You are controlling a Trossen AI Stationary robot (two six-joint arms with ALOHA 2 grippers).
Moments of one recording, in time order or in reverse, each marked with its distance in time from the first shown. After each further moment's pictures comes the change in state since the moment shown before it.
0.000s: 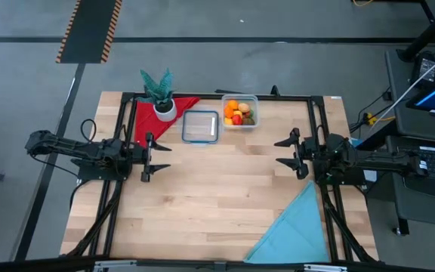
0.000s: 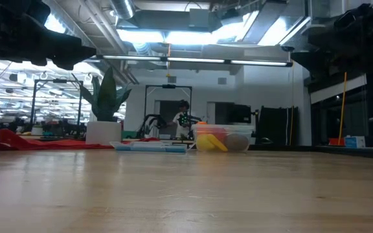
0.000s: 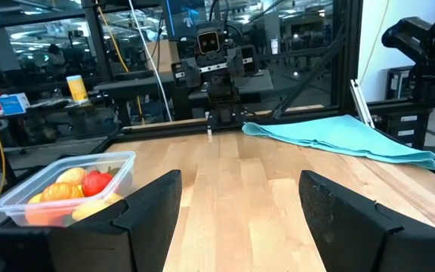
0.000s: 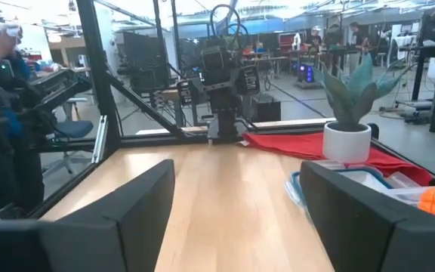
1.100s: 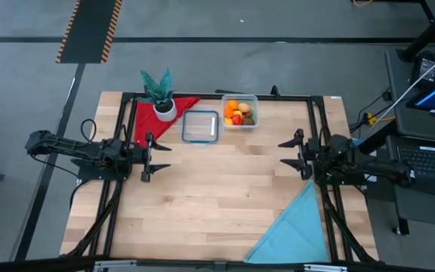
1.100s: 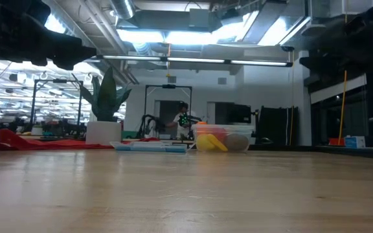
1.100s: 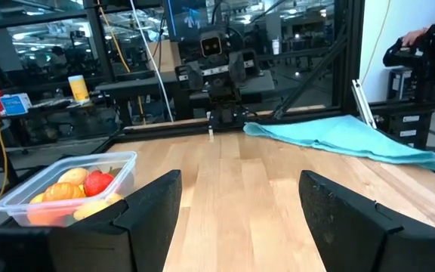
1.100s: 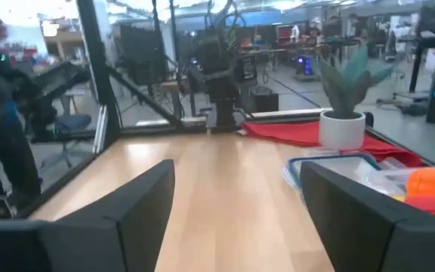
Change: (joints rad) left arm 0.000 0.003 0.000 0.006 -0.005 0.001; right arm -0.030 -0.282 0.001 -0.317 -0.026 -0.017
